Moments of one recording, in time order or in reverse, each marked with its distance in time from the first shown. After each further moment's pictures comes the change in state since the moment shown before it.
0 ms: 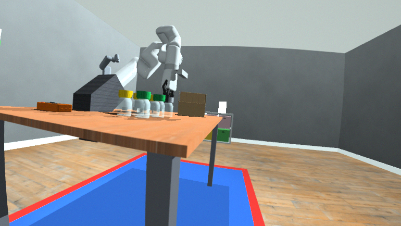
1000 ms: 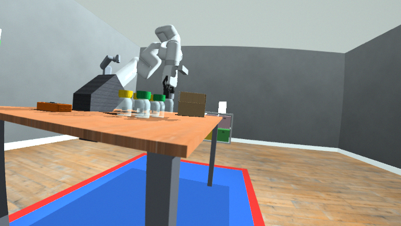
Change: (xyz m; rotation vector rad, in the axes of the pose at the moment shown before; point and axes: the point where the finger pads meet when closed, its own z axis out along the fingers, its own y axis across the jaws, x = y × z) arm 0.000 0.000 -0.020 0.000 0.000 0.000
